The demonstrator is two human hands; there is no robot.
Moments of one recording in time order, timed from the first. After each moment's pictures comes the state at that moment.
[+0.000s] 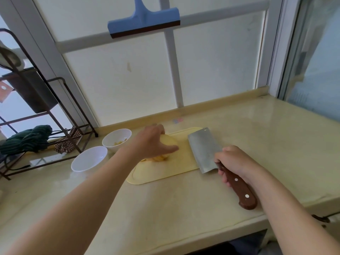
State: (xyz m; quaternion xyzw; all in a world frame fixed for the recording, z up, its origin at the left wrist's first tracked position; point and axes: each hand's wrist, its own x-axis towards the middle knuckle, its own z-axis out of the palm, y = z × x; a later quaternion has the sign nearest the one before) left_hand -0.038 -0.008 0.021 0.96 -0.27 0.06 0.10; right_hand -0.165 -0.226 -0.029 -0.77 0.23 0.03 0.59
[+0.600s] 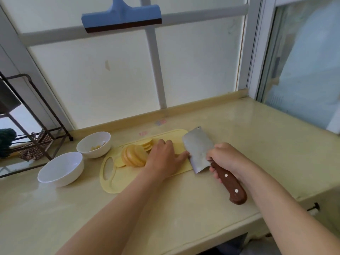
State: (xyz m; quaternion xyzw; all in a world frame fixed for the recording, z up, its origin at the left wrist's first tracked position) left_hand -0.061 -0.086 -0.044 0.96 -0.22 0.06 0.13; right_hand -0.161 -0.250 -0.022 -0.76 0.27 0.03 0.59
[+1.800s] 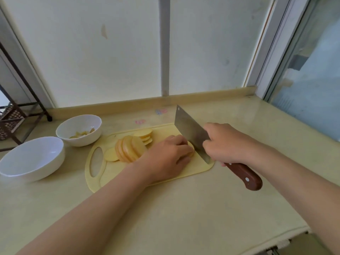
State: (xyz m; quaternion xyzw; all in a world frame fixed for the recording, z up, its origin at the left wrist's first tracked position) left_hand -0.025 -0.065 -0.059 0.81 -0.54 0.09 0.18; right_hand -0.119 -0.228 0.027 -0.97 0.12 0.06 0.19
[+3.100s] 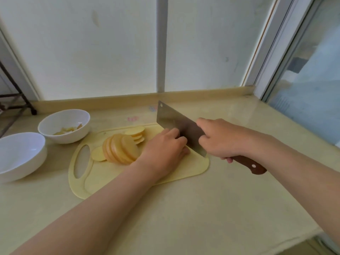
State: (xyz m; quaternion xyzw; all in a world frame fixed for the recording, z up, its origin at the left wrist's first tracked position) left_hand -0.019 -0.094 -0.062 0.86 -0.46 0.15 0.15; right_hand -0.099 -0.246 0.034 -0.98 0.07 0.12 0.13
